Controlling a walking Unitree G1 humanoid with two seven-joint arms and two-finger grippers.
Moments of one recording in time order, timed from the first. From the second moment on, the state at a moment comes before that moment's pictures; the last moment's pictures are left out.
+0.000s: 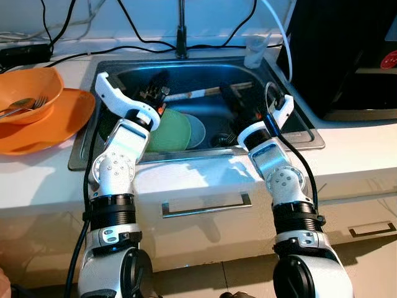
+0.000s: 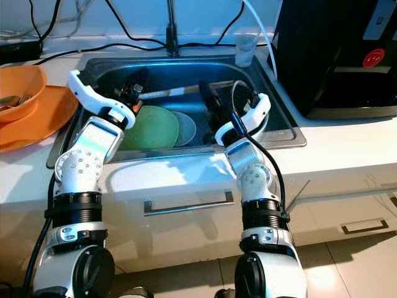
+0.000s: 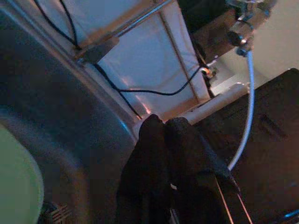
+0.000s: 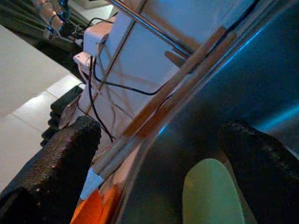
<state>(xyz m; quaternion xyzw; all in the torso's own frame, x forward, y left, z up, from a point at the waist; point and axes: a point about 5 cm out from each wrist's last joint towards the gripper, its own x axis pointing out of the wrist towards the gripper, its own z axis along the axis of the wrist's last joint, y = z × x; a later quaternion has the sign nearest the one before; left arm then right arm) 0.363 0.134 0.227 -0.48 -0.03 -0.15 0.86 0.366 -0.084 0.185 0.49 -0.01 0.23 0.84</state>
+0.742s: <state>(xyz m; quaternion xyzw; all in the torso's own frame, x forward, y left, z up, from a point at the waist) 0.353 0.109 0.218 -0.54 0.04 -0.20 0.82 0.364 -0.071 0.200 0.52 -0.04 0.32 0.79</state>
